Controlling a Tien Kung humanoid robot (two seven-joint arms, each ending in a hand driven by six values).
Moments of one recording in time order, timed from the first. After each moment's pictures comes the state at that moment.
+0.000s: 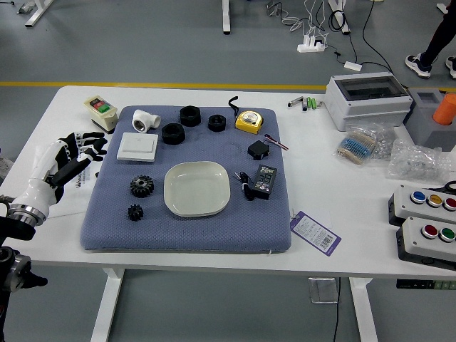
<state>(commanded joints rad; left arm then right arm) -0.18 0.14 -1.58 -1.35 1.53 -0.16 -0.09 0.00 -0.24 0.45 0.30 0.29 -0.26 0.03</state>
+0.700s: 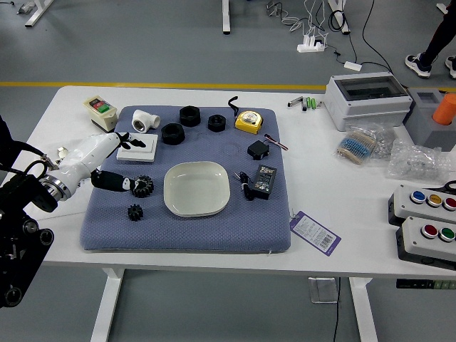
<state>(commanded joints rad) -0.39 0.26 -1.33 -1.18 2.22 -0.09 -0.20 0.00 -0.24 0.48 0.30 0.29 -0.26 0.03</state>
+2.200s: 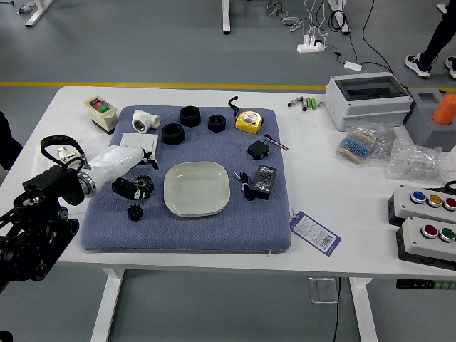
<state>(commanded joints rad) -0.60 0.25 -1.10 -0.86 2.27 -0.06 -0.21 -0.01 -0.24 0.46 0.30 0.30 -0.27 0.03</state>
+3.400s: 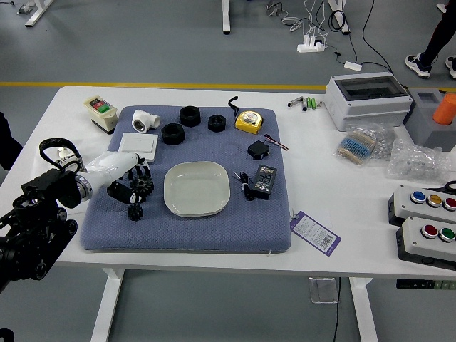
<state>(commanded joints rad) -0.61 0.24 -1.10 -0.80 2.27 -0.07 -0.19 0.00 -0.25 0.45 0.30 0.30 -0.27 0.03</state>
